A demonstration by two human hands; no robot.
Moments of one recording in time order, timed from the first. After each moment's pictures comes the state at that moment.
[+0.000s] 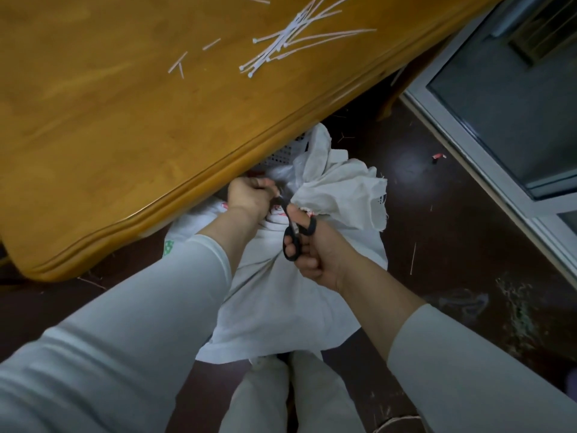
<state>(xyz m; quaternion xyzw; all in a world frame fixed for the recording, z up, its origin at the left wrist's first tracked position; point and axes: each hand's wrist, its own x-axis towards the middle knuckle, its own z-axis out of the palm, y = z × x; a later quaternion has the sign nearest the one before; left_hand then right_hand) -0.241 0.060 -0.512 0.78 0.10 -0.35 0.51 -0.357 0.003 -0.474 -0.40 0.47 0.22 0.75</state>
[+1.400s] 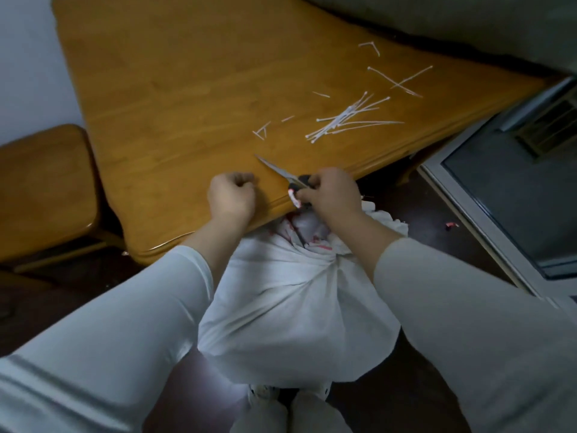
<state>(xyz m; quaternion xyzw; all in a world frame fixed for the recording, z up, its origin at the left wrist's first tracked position) -0.195 0.153 -0.421 0.86 0.06 -0.12 0.49 -0.258 0.015 -0.397 -0.92 0.25 0.05 0.30</state>
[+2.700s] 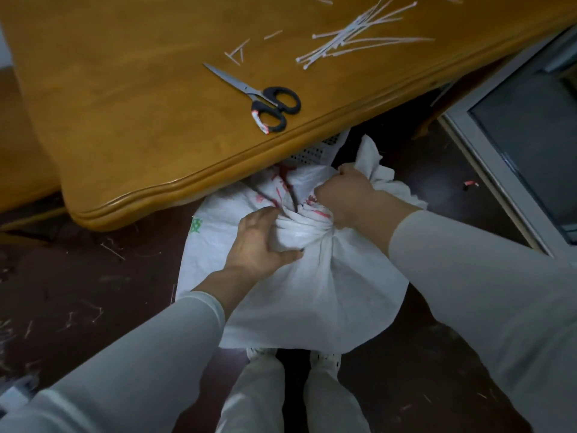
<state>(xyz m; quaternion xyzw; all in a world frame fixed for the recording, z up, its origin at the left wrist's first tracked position) -0.299 0.156 -0.532 0.90 -0.18 -0.28 0.28 -0.287 -0.031 -0.495 -0.95 -0.08 0.29 -0.12</state>
